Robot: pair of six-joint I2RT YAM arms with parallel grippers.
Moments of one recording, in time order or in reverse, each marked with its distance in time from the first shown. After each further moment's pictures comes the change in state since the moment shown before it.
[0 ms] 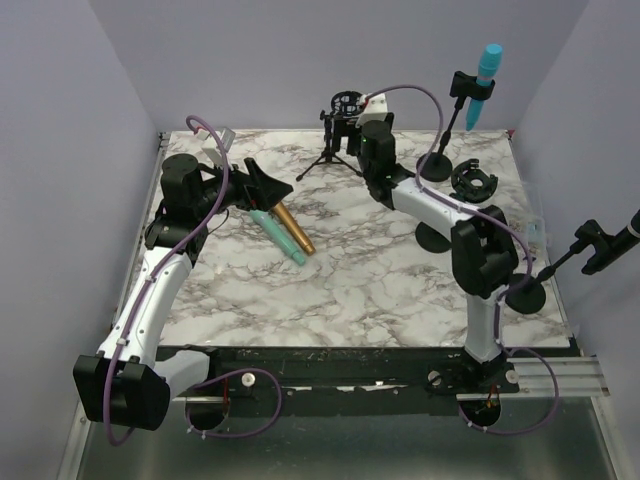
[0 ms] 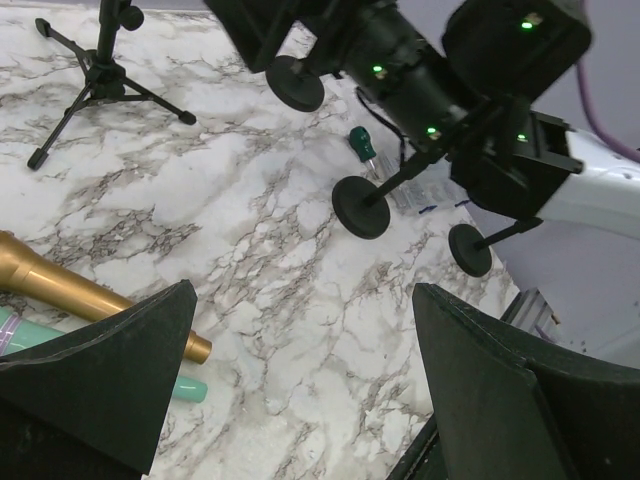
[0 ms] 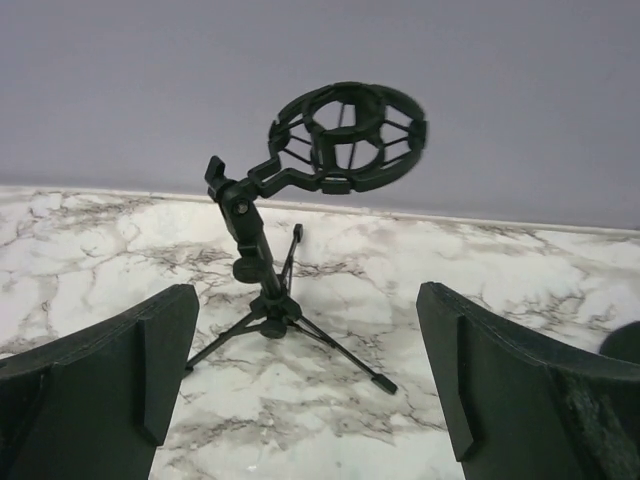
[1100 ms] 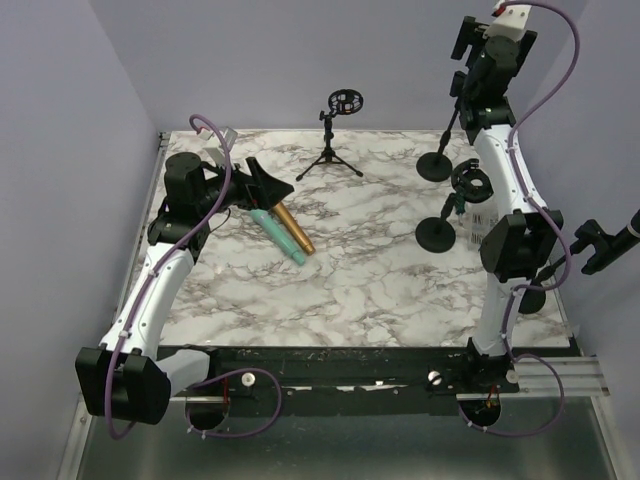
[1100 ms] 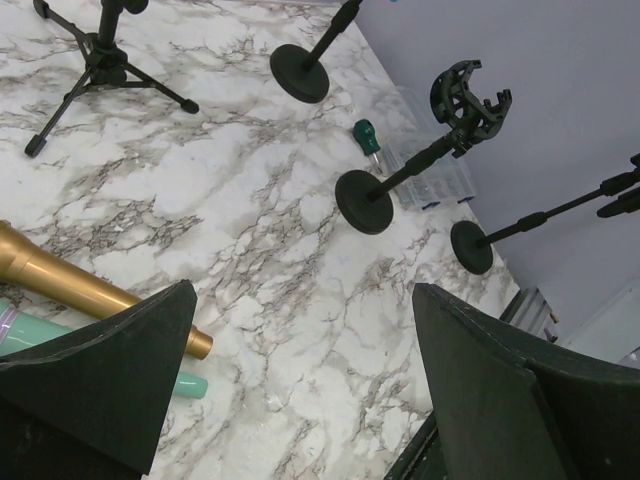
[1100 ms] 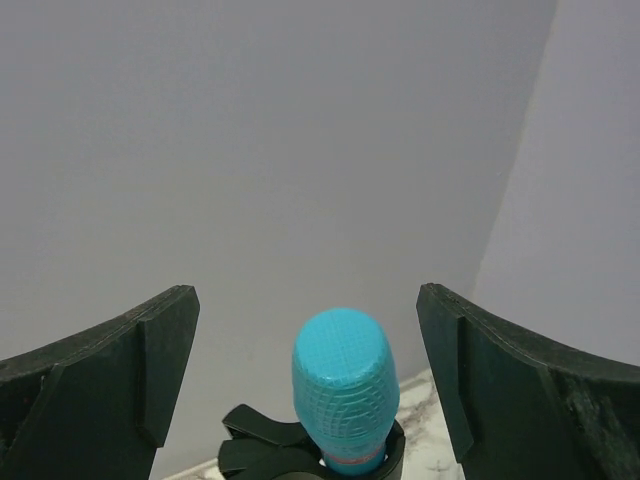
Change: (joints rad) left arm 0.000 0.026 0.000 0.000 0.001 -0.005; right arm -0.436 -0.048 0.524 -0.220 0.086 -0.190
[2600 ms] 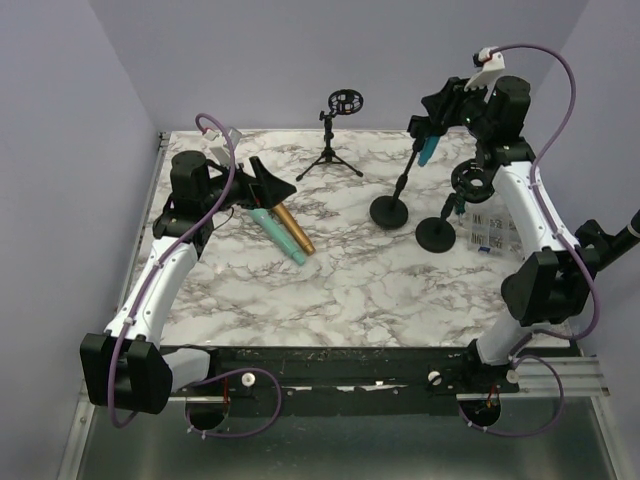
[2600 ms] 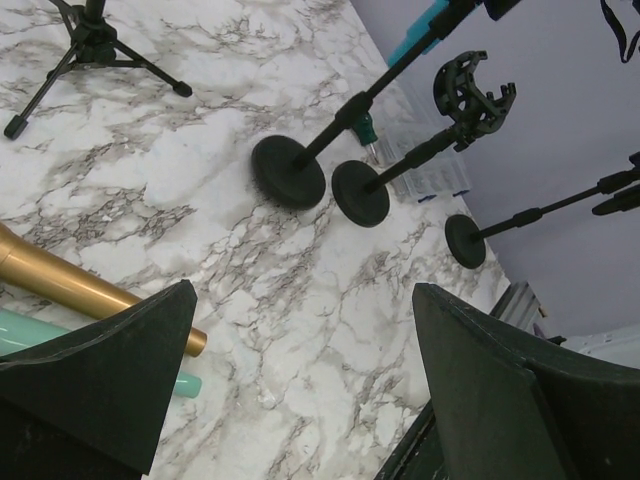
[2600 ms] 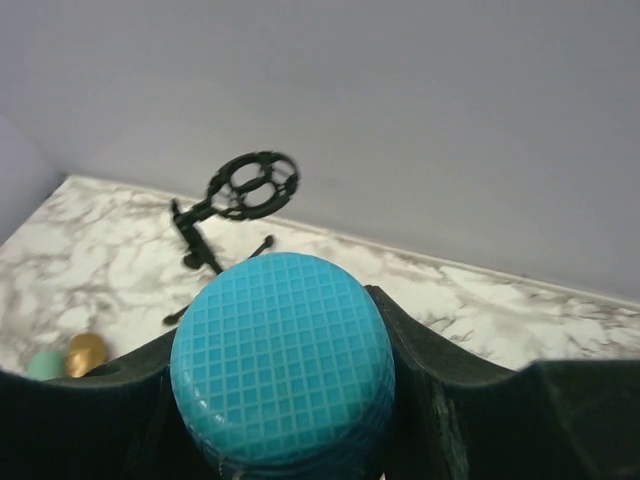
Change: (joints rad) left arm 0.000 0.056 -0.005 0.023 0.019 -0.019; right arm -0.047 -0.327 -0.518 -0.125 -0.789 0.225
